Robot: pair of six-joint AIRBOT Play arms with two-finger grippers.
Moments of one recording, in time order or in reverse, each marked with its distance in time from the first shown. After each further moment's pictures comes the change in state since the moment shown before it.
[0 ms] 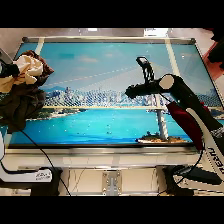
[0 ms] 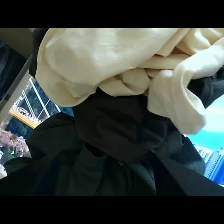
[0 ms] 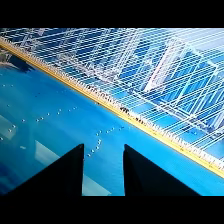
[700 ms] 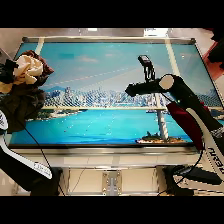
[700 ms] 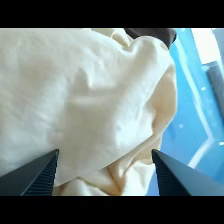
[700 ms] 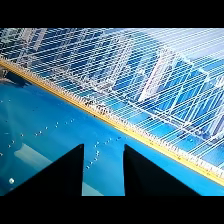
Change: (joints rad) left arm 0.217 -0.424 0.256 -0.929 0.396 -0.060; right arm 0.000 0.000 0.000 -0.008 -0.048 0.054
